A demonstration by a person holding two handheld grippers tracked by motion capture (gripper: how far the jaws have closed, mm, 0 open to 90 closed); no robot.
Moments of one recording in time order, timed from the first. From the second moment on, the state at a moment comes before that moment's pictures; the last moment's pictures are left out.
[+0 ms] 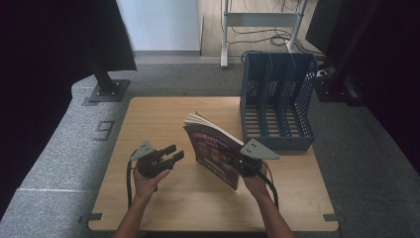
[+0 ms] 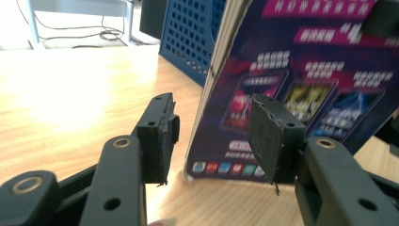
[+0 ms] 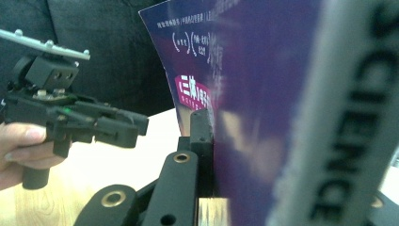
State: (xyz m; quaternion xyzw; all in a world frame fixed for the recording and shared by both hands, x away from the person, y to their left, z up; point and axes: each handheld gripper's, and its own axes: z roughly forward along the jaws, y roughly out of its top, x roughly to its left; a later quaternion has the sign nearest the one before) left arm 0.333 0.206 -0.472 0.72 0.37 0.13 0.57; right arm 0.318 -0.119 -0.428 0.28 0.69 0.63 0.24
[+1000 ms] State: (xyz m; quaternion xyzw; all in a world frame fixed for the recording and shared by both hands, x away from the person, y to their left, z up) left arm 0.334 0.207 -0.484 0.74 0.38 0.14 0.54; right arm 0.317 -0.129 -0.400 0.30 0.66 0.63 0.27
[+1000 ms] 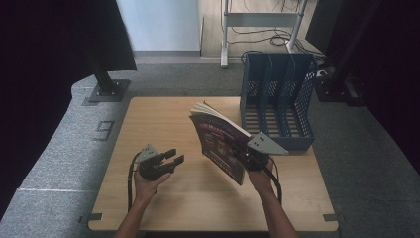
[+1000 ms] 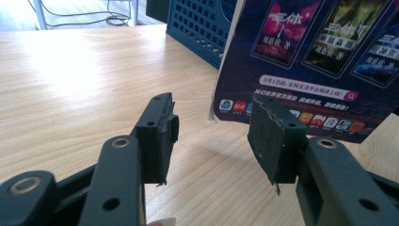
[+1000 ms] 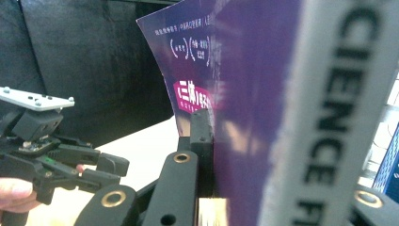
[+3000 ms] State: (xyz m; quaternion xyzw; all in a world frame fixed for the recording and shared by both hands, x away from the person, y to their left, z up) left arm 0.331 0.212 -0.494 0.74 0.40 0.13 0.53; right arm 0.327 -0.165 -0.369 0.34 0.61 0.65 0.30
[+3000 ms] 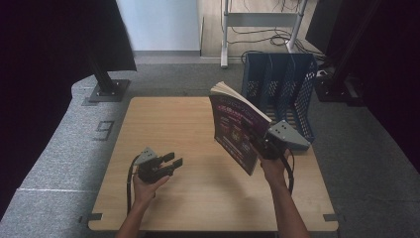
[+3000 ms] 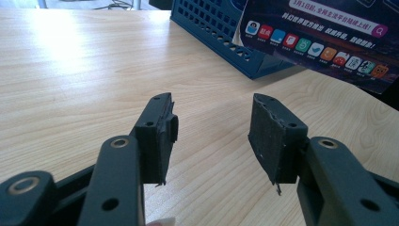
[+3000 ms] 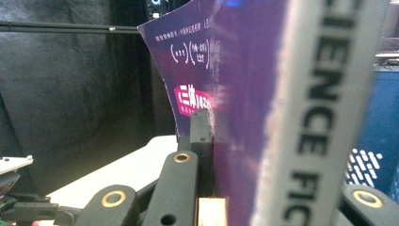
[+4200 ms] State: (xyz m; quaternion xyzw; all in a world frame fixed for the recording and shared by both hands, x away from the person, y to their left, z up) left arm 0.332 0.211 -0.497 0.74 0.40 0.12 0.53; right arm 0.324 -0.191 -0.351 0.35 0.59 0.65 0.34
